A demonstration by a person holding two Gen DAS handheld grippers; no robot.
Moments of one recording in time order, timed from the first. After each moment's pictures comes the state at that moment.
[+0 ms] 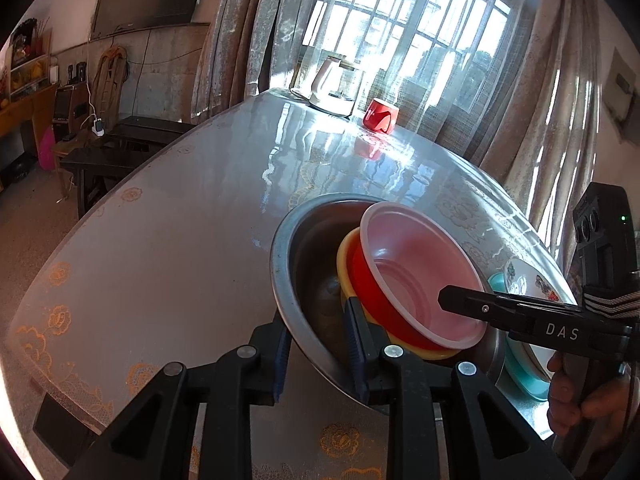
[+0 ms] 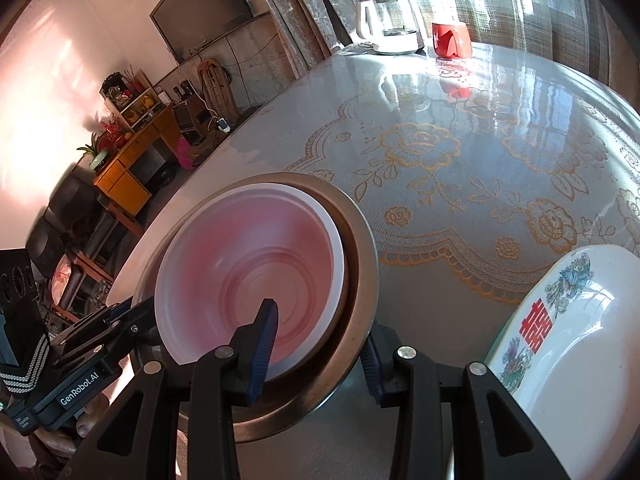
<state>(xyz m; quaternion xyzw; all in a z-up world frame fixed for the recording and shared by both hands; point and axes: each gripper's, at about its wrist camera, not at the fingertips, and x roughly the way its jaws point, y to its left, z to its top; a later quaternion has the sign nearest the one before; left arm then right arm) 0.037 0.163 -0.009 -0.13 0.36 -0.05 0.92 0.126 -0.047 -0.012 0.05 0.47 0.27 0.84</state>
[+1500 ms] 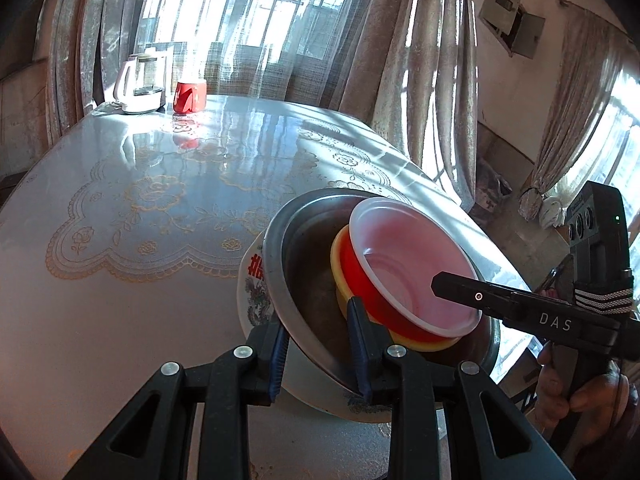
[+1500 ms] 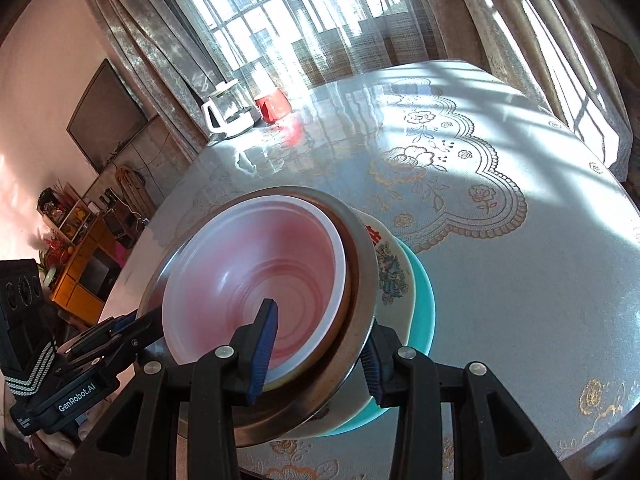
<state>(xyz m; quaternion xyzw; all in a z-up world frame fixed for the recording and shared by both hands) 0.056 -0.040 0.022 -0.04 0.38 -0.26 0.89 0.041 -0.266 0.016 0.16 0.41 0.09 0.89</state>
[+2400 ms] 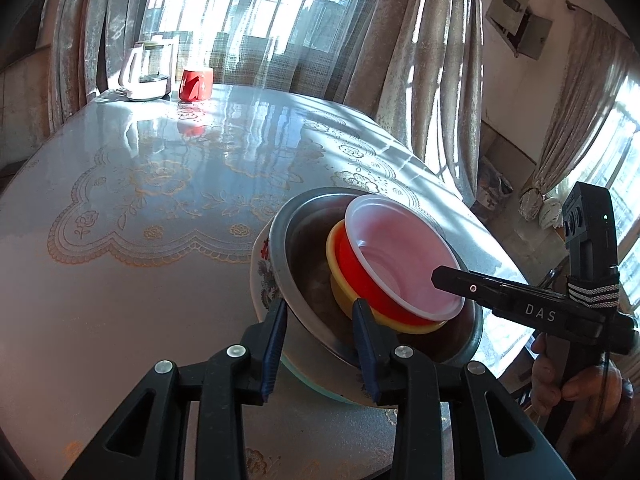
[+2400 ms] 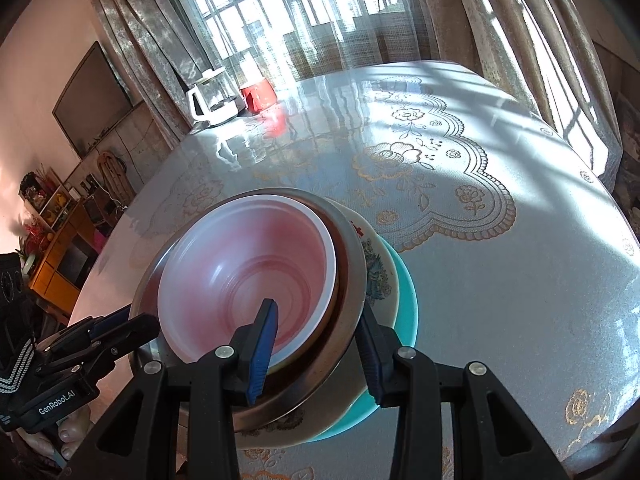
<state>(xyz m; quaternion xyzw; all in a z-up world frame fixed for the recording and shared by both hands) 0.050 -0.027 0.018 -0.06 0.39 -0.26 0.88 0.047 -0.265 0.009 0.14 0.42 0.07 0.89</state>
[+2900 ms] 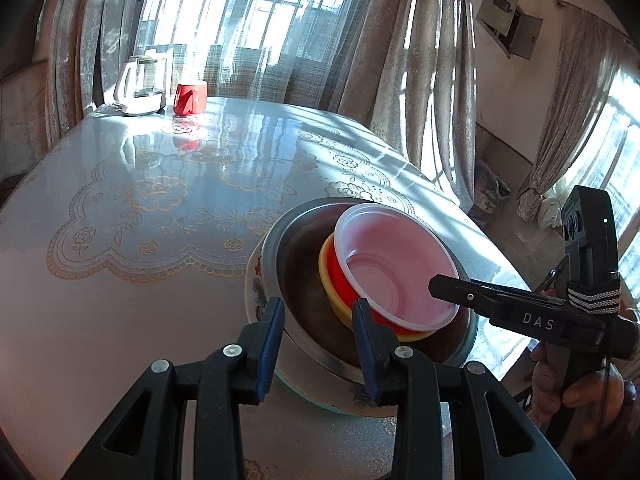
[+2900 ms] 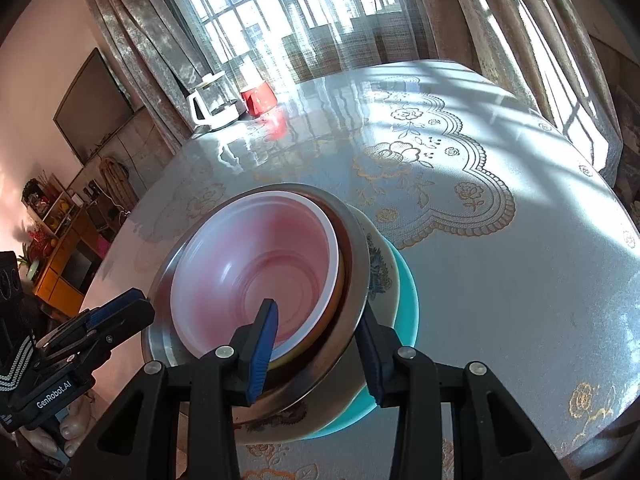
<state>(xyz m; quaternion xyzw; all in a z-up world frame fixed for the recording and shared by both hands) 0.051 -0.036 0.021 -0.05 0.37 -0.26 0.89 0.043 -0.265 0.010 0.14 0.41 0.07 0.90</state>
